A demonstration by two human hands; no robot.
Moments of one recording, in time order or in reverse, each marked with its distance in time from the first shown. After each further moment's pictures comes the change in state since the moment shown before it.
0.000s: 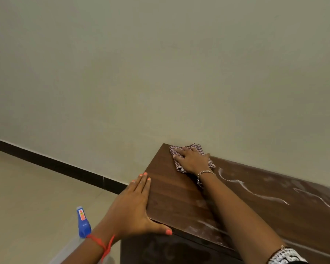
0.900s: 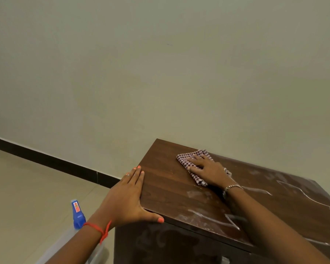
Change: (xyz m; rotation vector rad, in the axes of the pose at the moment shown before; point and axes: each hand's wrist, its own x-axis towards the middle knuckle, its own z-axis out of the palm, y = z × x) left_hand -0.001 0.001 0.000 -0.011 0.003 0.008; right_hand -0.066 0.069 -0.016 0.021 -0.090 -0.074
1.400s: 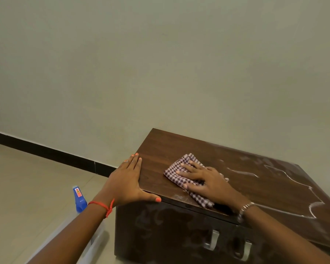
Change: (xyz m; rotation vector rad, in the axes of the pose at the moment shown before) left_hand 0.002 -0.002 0.003 -0.006 -0.012 -0.027; right_hand -0.100 -0.025 -0.002 0.047 -0.084 -0.257
